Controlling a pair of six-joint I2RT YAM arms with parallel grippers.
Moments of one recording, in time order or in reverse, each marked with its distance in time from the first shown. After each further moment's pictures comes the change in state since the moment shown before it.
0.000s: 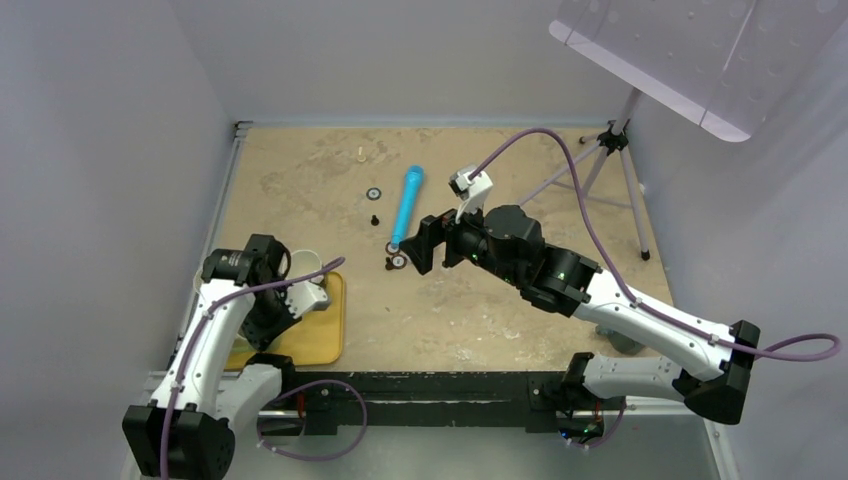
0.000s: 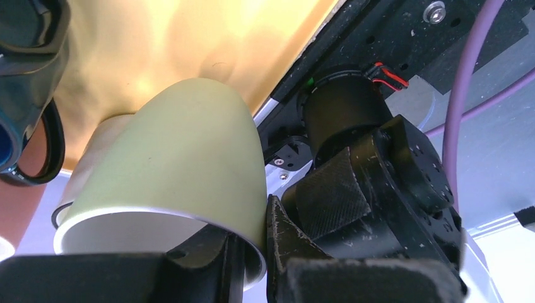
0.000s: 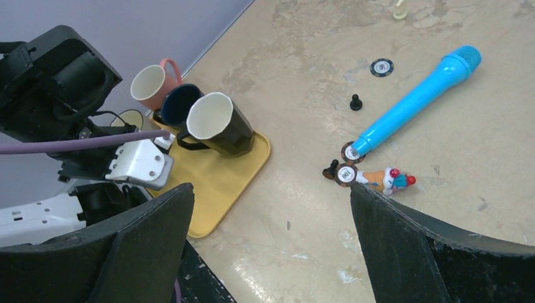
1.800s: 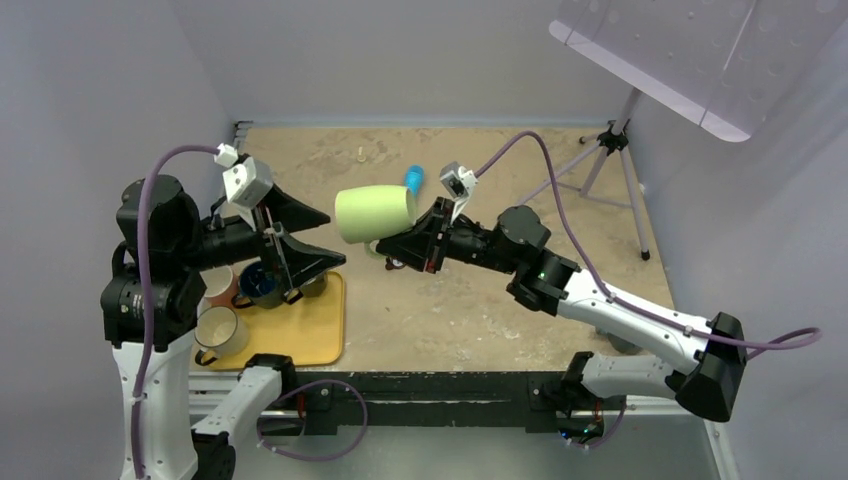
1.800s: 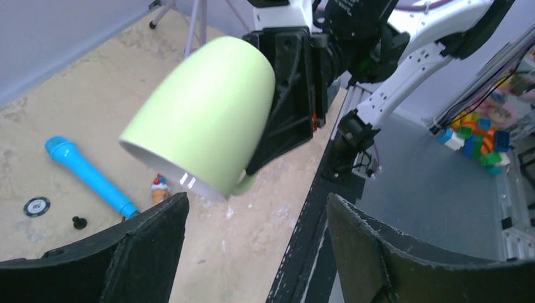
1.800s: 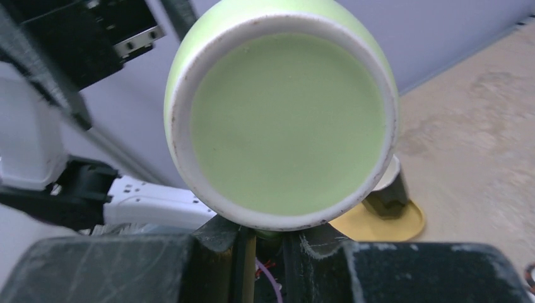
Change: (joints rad) left arm 0.006 -0.052 0.703 0.561 1.078 -0.806; right arm -0.067 0.033 -0.150 0.562 -0.507 0.196
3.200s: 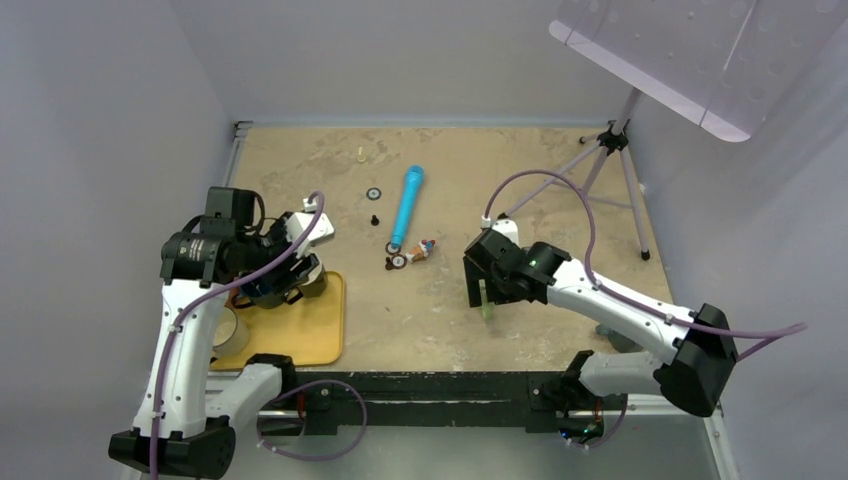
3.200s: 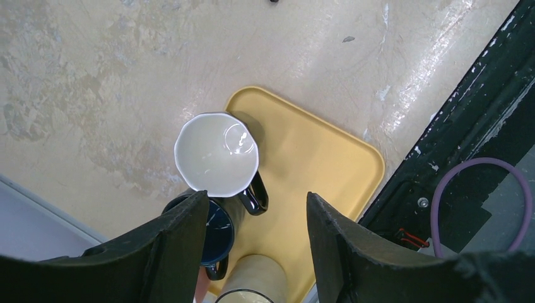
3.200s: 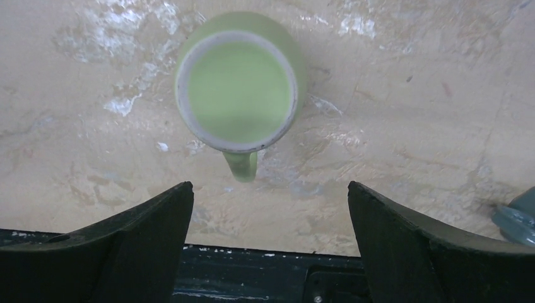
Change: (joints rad) left arm 0.000 0.084 -0.309 -0.330 -0.639 0.815; right arm -0.103 0.096 0.041 -1.281 0.679 0.084
